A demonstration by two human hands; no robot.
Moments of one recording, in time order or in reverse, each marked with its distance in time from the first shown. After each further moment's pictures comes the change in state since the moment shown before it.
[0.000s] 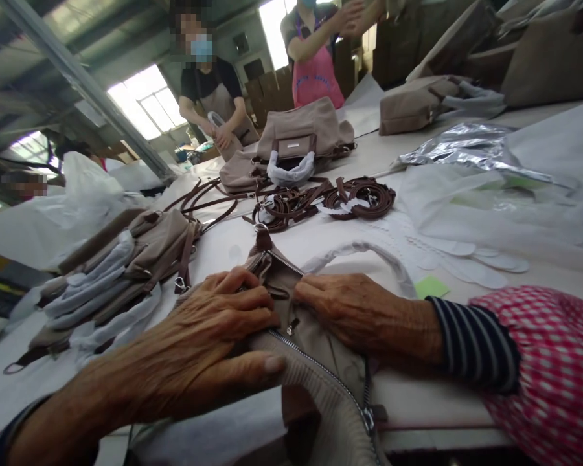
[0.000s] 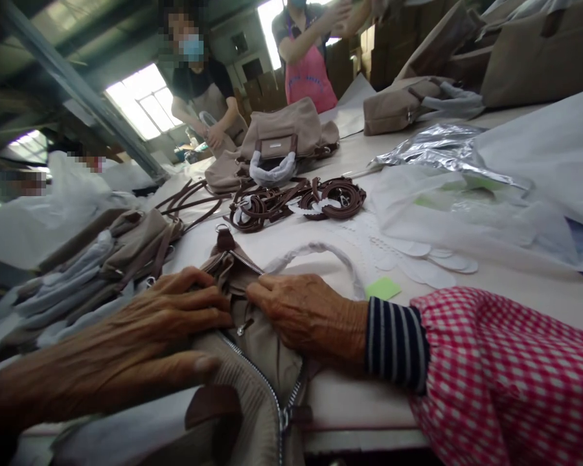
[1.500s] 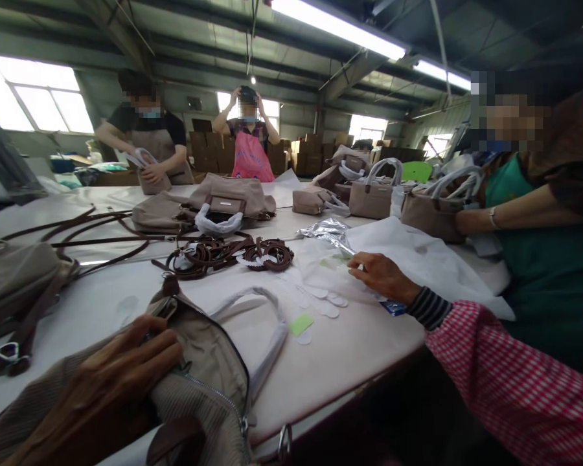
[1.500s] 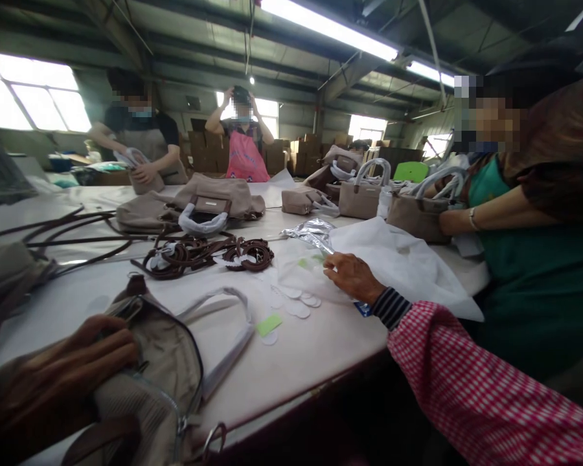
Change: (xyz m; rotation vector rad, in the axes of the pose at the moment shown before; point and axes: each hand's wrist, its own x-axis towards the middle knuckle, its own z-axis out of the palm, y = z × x) left_hand 0.019 -0.015 0.089 0.042 0.701 0.007; right_hand -0.174 0.061 -0.155 -0.541 0.301 0.818
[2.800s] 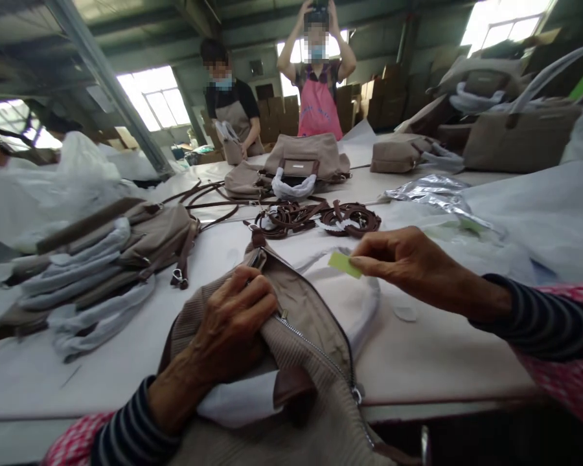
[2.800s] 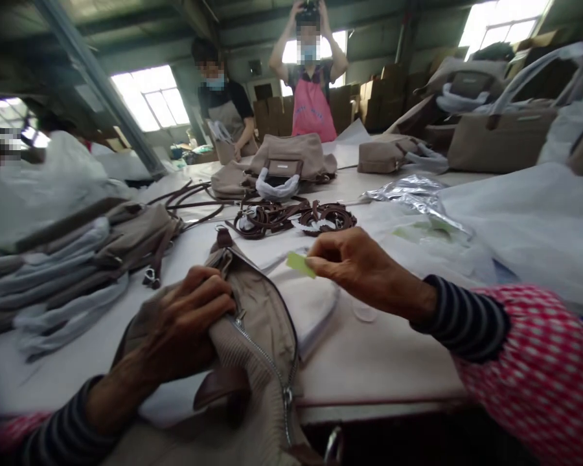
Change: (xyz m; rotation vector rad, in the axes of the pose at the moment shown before) left_hand 0.003 0.017 -0.012 0.041 0.060 0.021; right_hand 0.019 -0.170 0.026 0.797 -0.203 -0.255
